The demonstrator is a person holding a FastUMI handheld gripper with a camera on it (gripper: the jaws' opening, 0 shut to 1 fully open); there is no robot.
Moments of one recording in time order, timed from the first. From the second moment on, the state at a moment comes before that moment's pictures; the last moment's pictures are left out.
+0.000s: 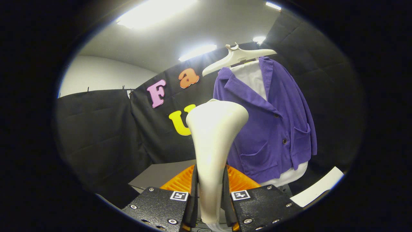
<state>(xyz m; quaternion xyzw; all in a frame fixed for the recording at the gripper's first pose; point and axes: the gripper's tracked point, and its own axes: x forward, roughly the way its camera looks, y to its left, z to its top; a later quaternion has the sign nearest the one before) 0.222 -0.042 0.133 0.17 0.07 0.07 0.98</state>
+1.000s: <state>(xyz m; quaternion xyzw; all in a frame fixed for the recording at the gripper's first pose) 0.404 -0.110 0.172 0.17 0.02 0.01 0.99</state>
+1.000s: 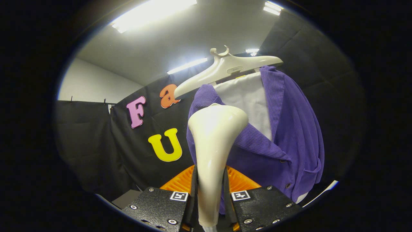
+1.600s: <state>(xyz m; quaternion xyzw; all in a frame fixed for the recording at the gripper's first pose) 0.387 -0.117 0.066 0.18 0.11 0.01 0.98</state>
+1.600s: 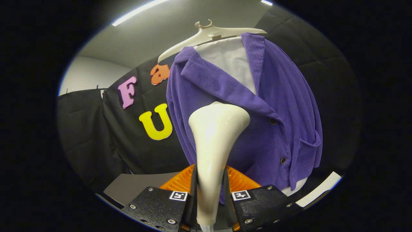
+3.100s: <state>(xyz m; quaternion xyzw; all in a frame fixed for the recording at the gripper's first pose) 0.309 -0.108 -0.185 0.21 0.28 -0.04 0.93</state>
